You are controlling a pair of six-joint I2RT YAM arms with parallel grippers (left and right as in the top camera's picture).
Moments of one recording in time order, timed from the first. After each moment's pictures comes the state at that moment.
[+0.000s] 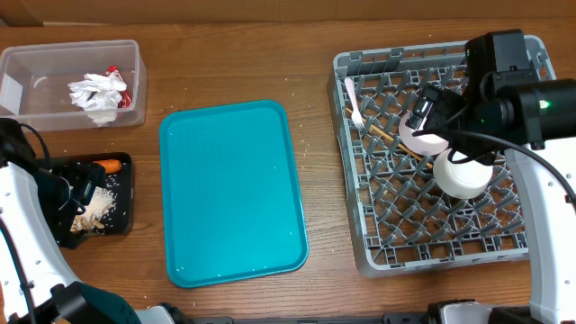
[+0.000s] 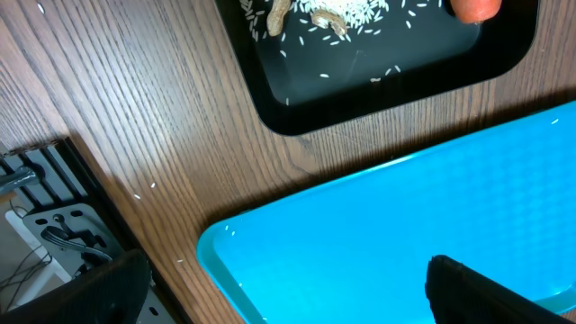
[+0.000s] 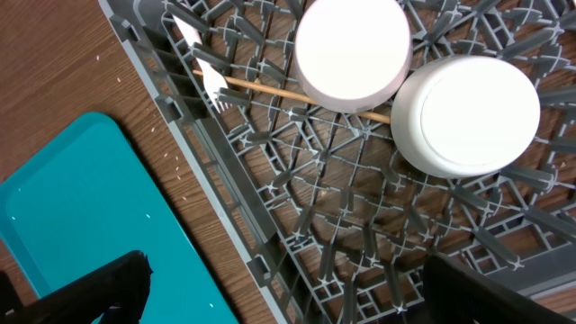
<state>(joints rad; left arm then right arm) 0.60 1.52 1.43 -1.48 0.07 -0.75 0.11 1.51 1.78 -1.47 -0.01 0.57</state>
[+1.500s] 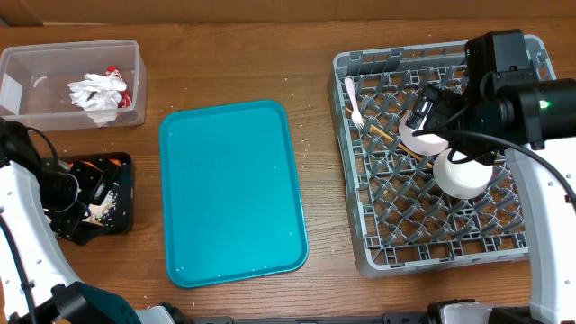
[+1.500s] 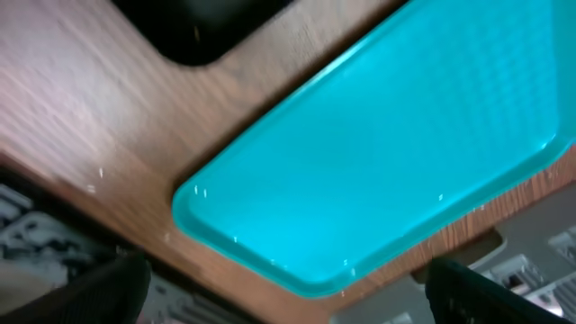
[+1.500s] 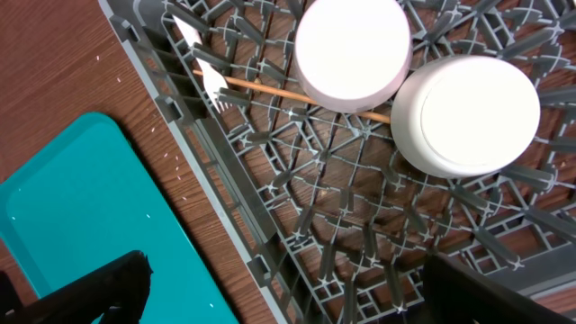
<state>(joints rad) 0.59 1.52 1.43 -1.52 0.29 -0.47 0.11 1.51 1.78 -1.47 -0.01 0.57</state>
